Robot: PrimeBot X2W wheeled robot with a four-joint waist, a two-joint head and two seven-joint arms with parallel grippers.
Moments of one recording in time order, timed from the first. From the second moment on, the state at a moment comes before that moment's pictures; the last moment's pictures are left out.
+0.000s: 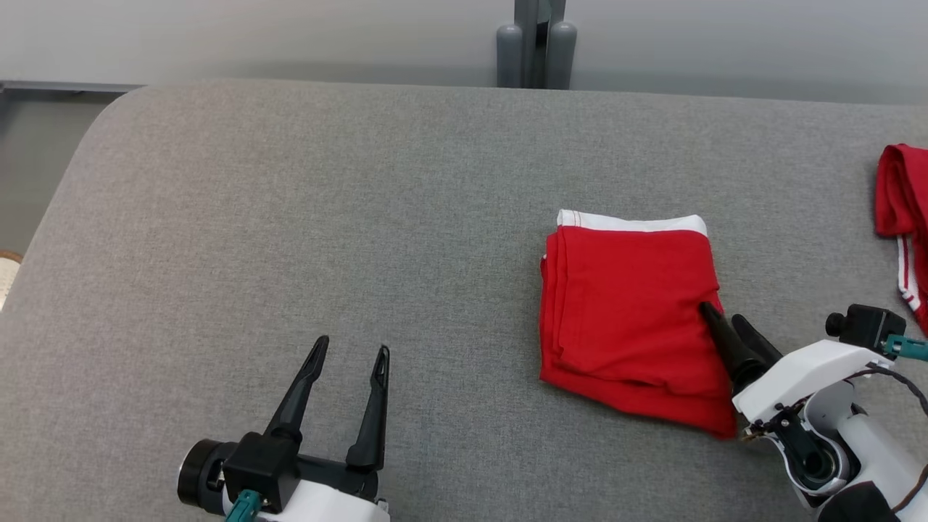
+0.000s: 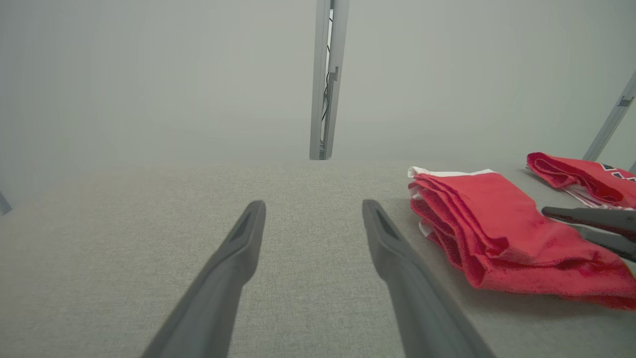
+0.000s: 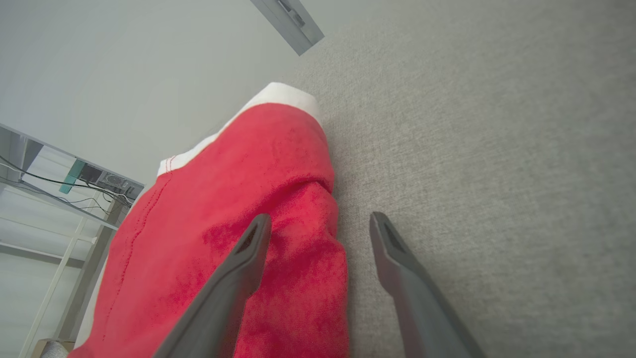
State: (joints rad) left arm 0.02 0.05 -0.27 0.05 -0.18 0.05 -0.26; right arm -0.41 -0.27 0.41 0.63 1.09 0.13 -0.04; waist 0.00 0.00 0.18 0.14
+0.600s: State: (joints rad) left arm -0.04 0.05 -0.33 0.08 -0.18 0.06 -0.26; right arm -0.47 -0.36 0.64 0.63 1.24 0.13 -0.14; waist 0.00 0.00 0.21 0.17
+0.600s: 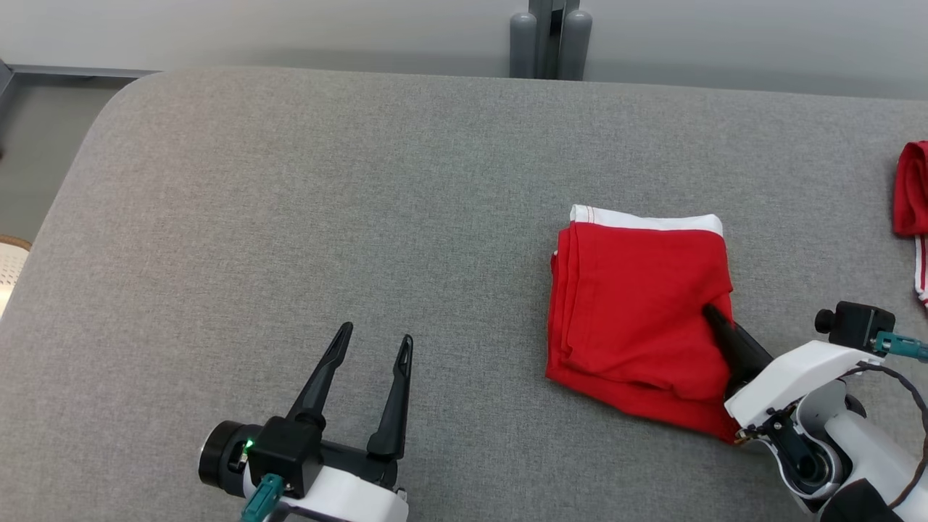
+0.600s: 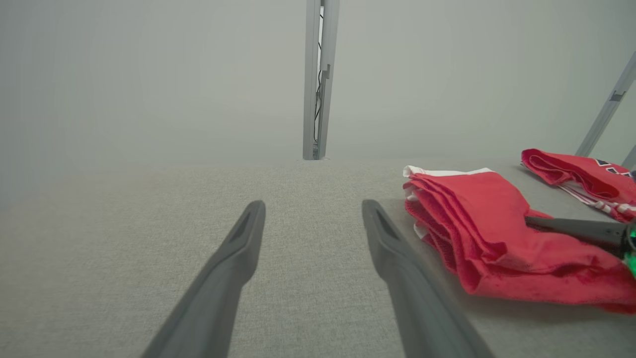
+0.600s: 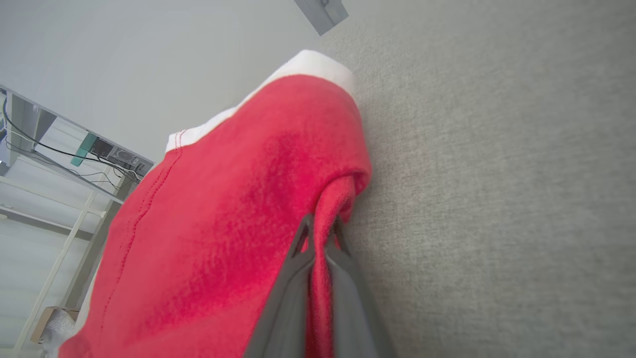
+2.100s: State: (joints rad) left arm -0.13 0.08 -0.27 0.04 -0.08 -0.02 -0.26; right arm -0.58 -0.34 0.63 0.47 0.95 0.13 -0.26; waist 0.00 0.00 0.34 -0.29
